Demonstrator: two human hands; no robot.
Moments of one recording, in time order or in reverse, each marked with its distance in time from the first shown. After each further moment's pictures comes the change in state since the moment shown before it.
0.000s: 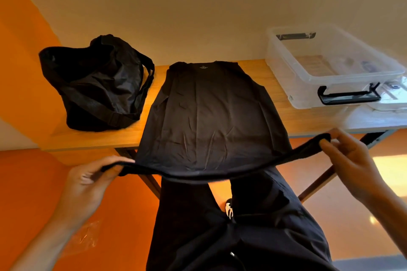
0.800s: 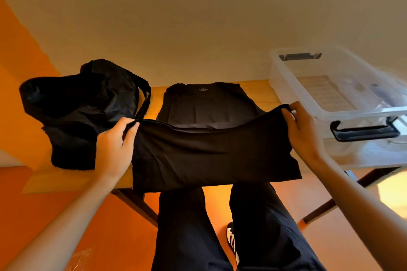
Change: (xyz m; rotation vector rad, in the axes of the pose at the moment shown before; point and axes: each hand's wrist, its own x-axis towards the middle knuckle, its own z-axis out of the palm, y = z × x) left_hand 0.182 -0.030 0.045 0.429 0.225 0.201; right_hand 0.178 0.040 0.061 -0.445 0.209 0.018
